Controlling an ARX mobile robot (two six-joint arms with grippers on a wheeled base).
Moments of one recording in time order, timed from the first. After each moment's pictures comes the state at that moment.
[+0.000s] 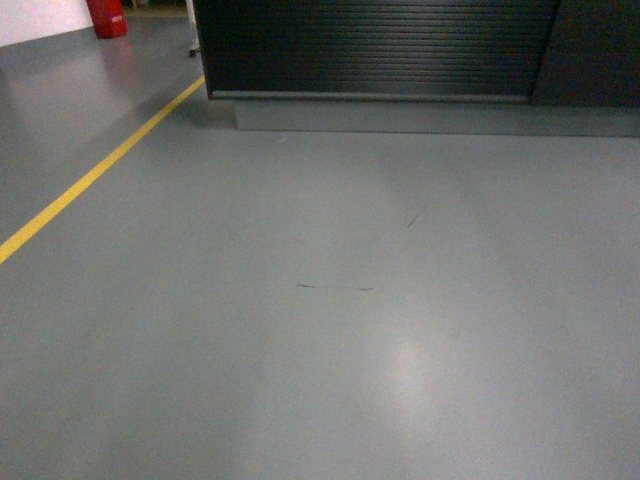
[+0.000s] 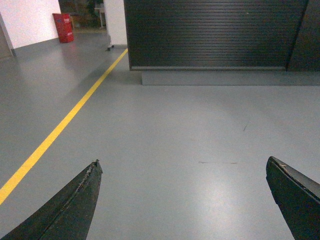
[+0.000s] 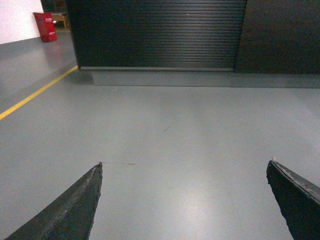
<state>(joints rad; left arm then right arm) 0.00 0.01 0.01 0.00 0.00 -0.01 0.00 0.00 0.01 0.00 0.00 -0.01</state>
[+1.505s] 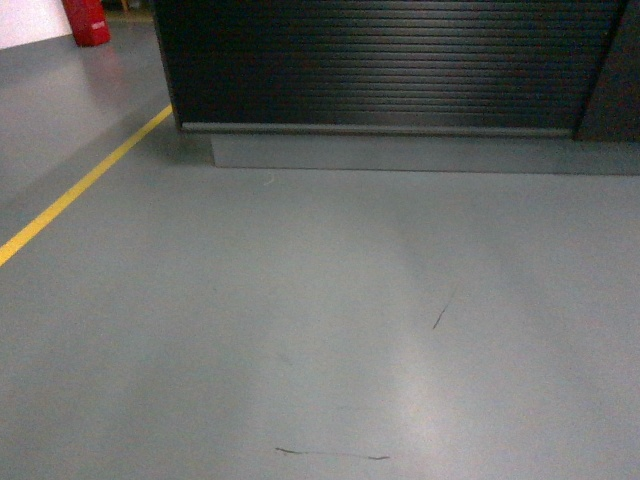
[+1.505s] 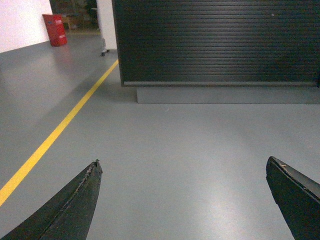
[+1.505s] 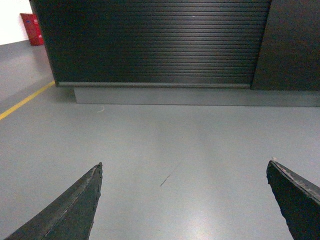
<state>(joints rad) 0.00 0.01 0.01 0.00 0.00 -0.01 0.00 0.00 0.01 0.00 0.00 -0.01</state>
